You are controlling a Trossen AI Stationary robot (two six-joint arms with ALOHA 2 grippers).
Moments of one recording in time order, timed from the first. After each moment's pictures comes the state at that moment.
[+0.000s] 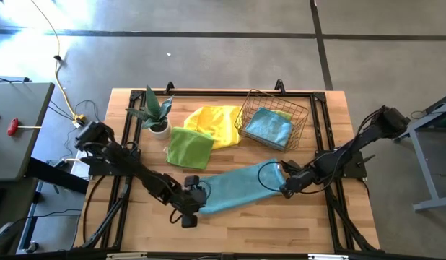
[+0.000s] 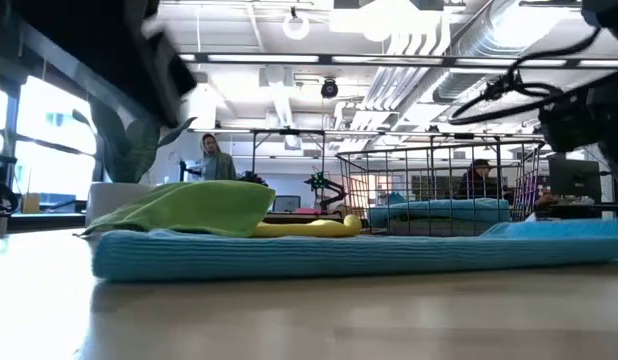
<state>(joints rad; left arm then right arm) -0.45 1.68 0.97 -0.26 -0.25 -0.55 0.54 1.19 0.44 -0.44 0.09 1.42</state>
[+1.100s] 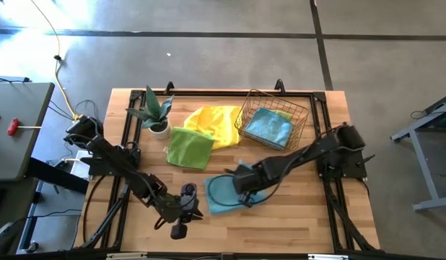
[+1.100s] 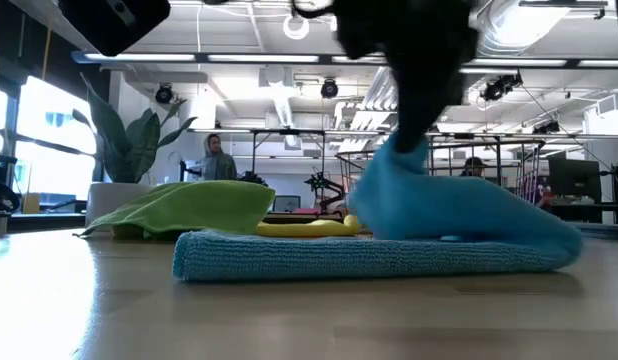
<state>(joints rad) -0.56 1.55 0.97 -0.16 -0.25 -0.56 0.34 1.85 1.43 -0.88 0.07 0.78</state>
